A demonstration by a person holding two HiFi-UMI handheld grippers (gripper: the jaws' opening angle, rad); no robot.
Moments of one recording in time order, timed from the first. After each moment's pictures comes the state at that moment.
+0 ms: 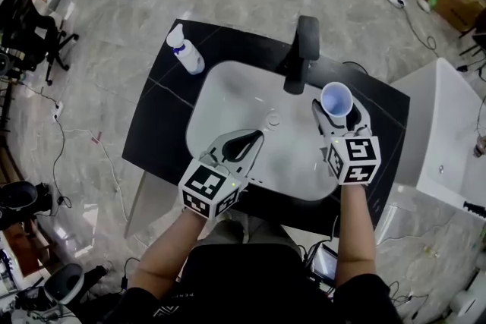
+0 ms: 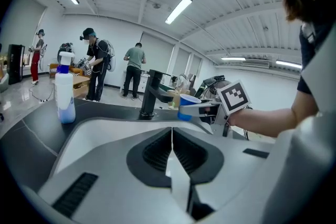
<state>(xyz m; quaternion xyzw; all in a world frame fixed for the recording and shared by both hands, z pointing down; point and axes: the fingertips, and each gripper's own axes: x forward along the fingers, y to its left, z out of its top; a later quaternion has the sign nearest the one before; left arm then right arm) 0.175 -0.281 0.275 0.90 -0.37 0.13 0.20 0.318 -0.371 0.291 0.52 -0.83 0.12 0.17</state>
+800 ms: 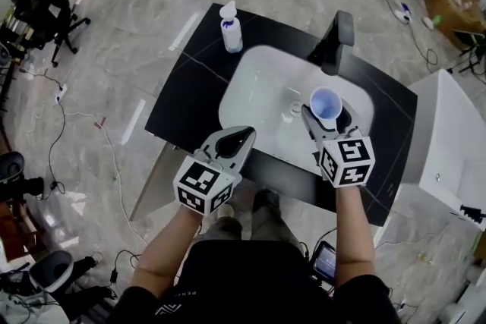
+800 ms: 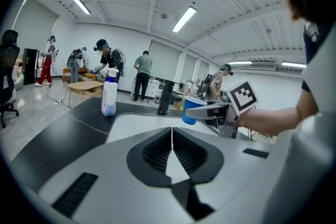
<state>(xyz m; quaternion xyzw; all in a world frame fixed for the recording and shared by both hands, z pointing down) 0.074 -0.214 0.262 0.88 -0.42 0.11 0.19 0.205 -0.297 0.272 0.46 -0.86 0.12 0.18</state>
